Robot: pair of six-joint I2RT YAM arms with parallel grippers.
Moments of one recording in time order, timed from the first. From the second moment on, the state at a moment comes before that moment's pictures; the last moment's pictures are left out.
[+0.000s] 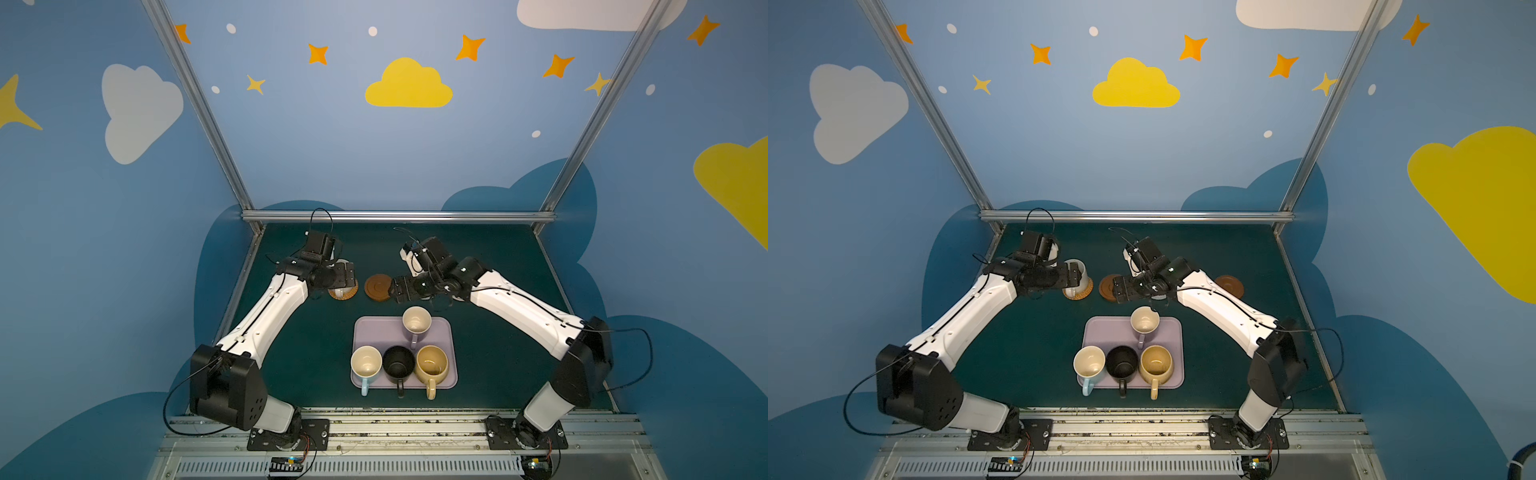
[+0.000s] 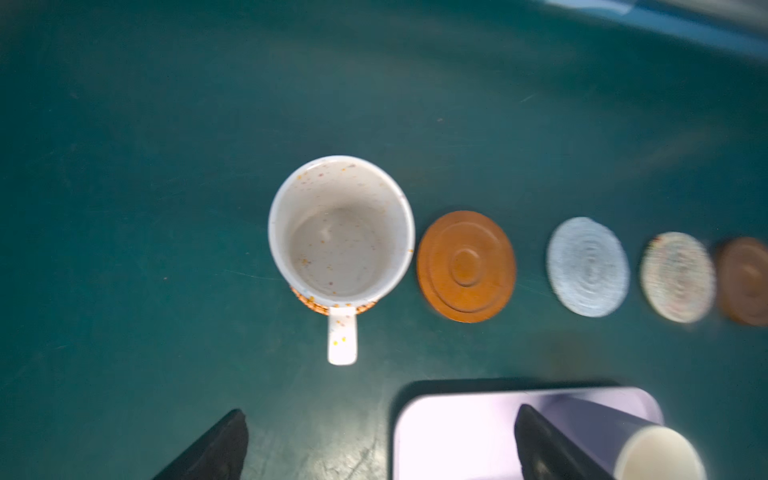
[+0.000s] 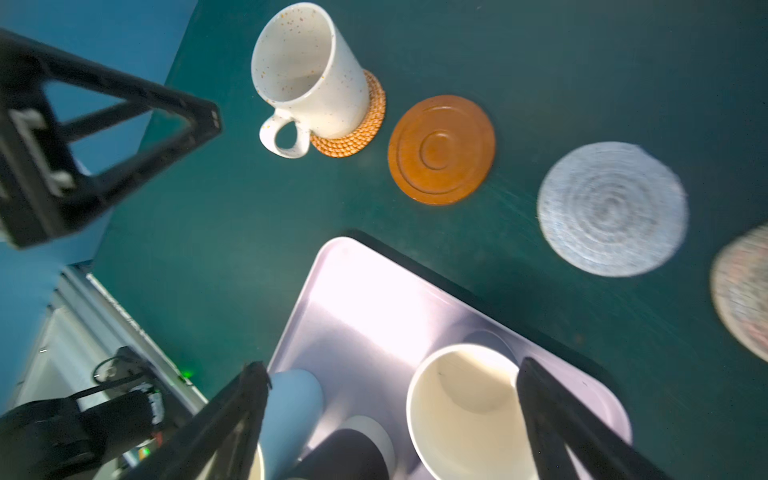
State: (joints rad) left arm -0.26 1.45 1.28 -0.77 0.03 -0.35; right arm 0.82 1.62 1.48 -0.75 -0.07 0.40
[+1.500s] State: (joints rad) left arm -0.51 1.33 1.13 -0.77 0.37 -0.42; right arm 0.96 1.54 1.13 -0.76 0.09 0.70
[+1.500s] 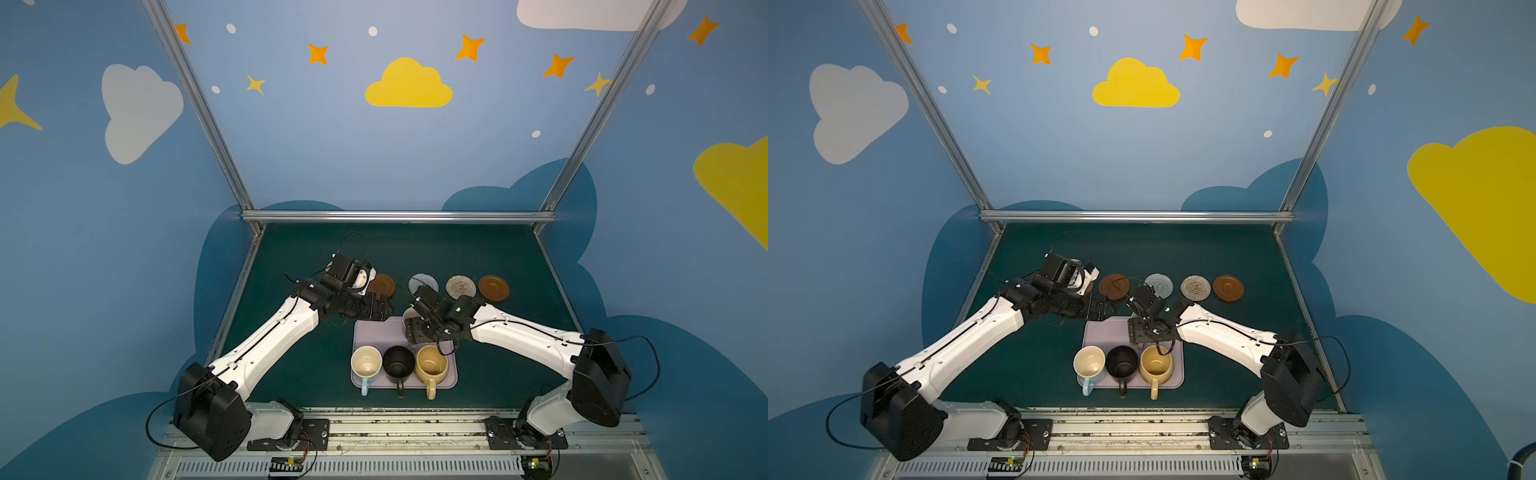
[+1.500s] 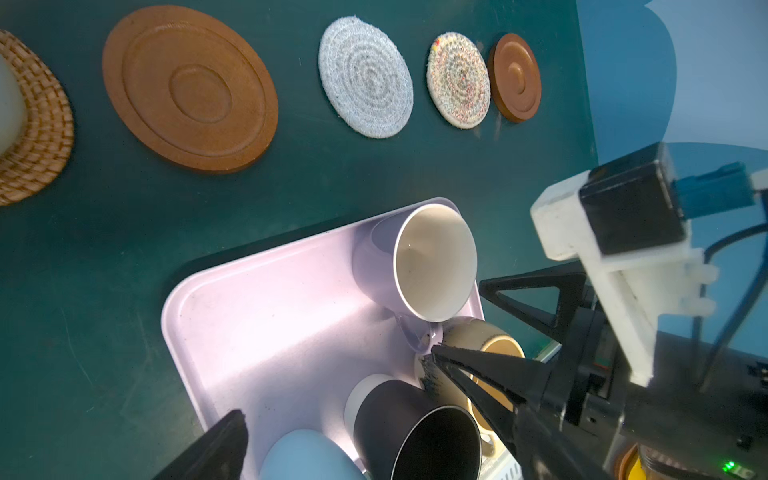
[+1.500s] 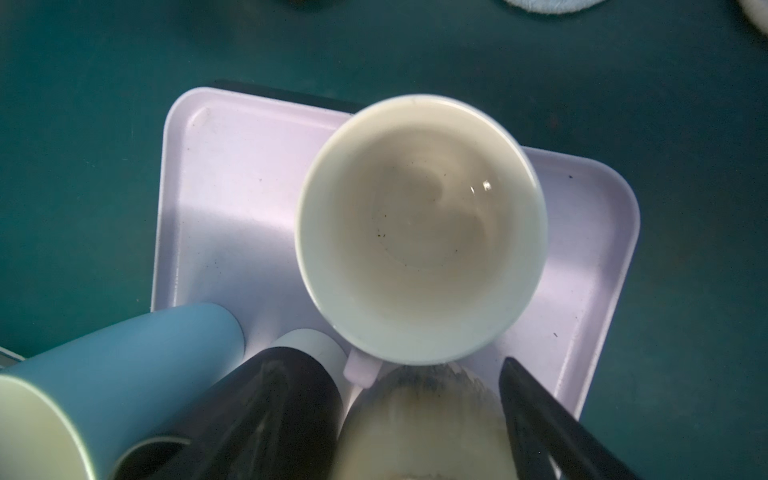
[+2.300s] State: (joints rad) left arm -0.53 1.35 1.11 -0.73 0.39 -0.43; right arm 0.94 1.59 1.08 -0.69 0.07 0.72
